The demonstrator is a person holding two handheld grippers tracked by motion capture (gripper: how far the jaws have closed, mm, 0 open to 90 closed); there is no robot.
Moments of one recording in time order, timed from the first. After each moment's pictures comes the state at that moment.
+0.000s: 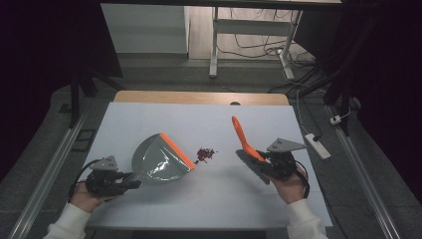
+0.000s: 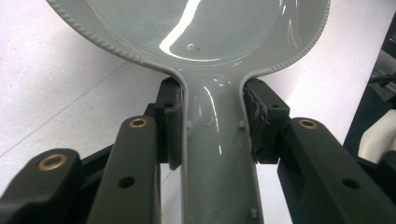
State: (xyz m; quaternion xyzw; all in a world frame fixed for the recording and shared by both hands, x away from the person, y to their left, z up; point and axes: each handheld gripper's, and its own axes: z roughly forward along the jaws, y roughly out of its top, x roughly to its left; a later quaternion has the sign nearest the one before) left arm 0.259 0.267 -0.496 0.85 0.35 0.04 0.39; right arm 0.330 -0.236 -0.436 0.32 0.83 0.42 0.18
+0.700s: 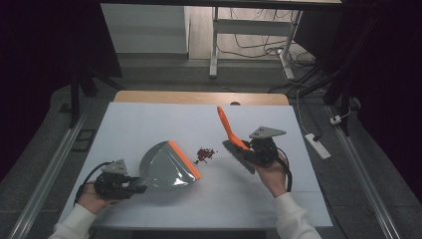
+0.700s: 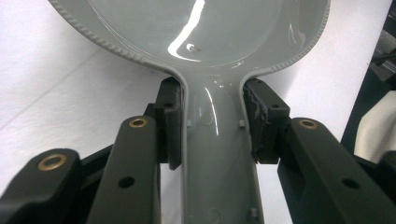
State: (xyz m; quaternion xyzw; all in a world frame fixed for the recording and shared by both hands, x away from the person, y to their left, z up) left arm 0.261 0.245 -0.506 0.87 0.33 0.02 0.36; right arm 0.364 -0.193 -0.436 0.32 0.83 0.42 0.17
